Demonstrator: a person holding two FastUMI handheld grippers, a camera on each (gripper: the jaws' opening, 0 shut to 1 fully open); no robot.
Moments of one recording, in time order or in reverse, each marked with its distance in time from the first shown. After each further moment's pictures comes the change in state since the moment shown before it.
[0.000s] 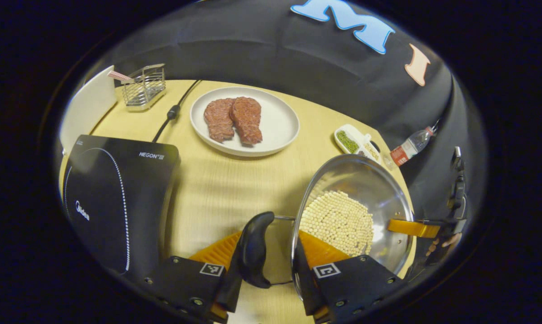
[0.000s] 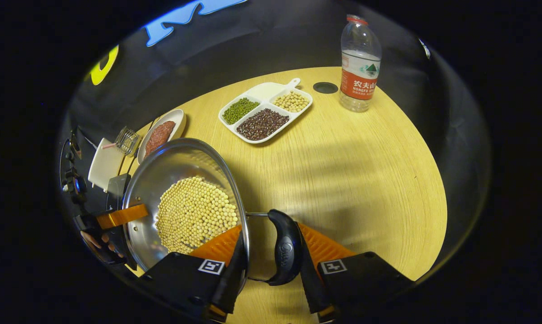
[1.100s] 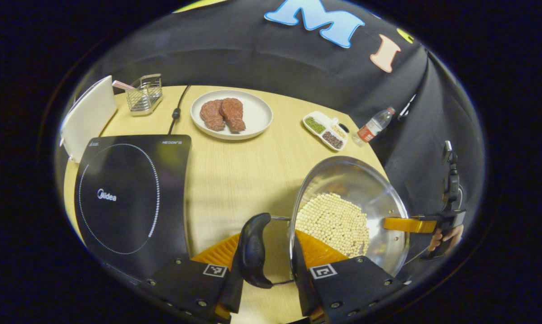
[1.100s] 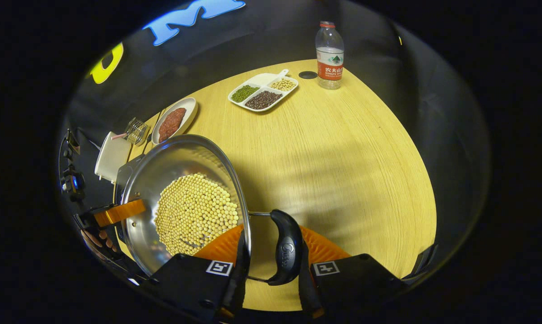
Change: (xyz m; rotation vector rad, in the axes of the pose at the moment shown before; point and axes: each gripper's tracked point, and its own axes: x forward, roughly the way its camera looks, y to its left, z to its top) left arm -0.109 -0.006 -0.045 0.113 0.035 -0.099; right arm -0.105 0.033 -0.094 0.068 0.037 -0.050
